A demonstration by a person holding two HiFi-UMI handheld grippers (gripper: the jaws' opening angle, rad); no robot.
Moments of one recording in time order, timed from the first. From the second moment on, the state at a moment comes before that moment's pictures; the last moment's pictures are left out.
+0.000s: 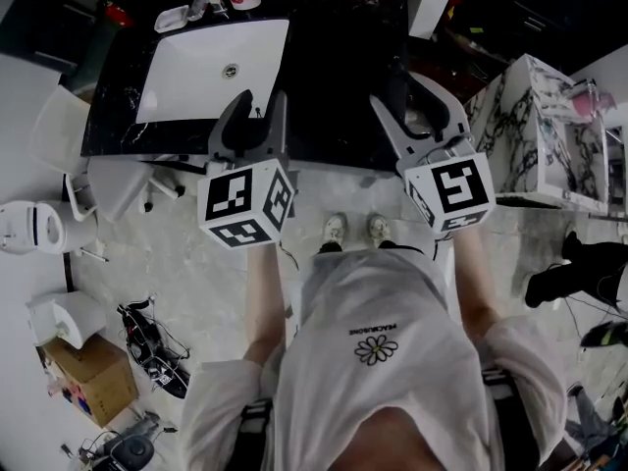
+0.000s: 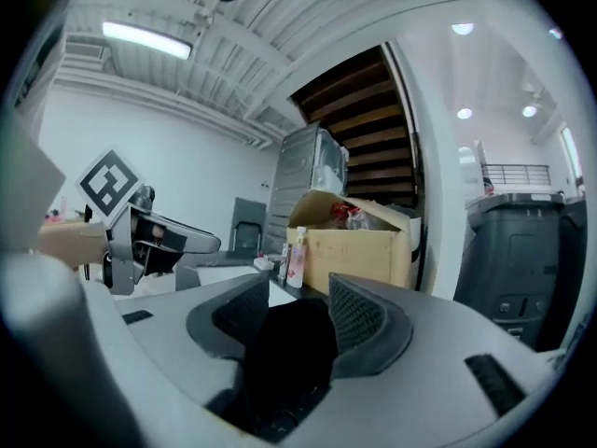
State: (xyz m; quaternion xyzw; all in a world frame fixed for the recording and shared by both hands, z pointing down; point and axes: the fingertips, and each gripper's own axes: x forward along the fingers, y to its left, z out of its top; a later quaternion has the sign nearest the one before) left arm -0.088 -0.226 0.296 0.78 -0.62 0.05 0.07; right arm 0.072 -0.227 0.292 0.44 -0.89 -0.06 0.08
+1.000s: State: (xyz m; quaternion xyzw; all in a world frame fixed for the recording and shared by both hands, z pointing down) left arm -0.006 -0.208 0.299 0.83 -0.56 0.02 0.01; right arm 0.101 -0.203 0.305 0.55 -0.83 -0.02 0.01
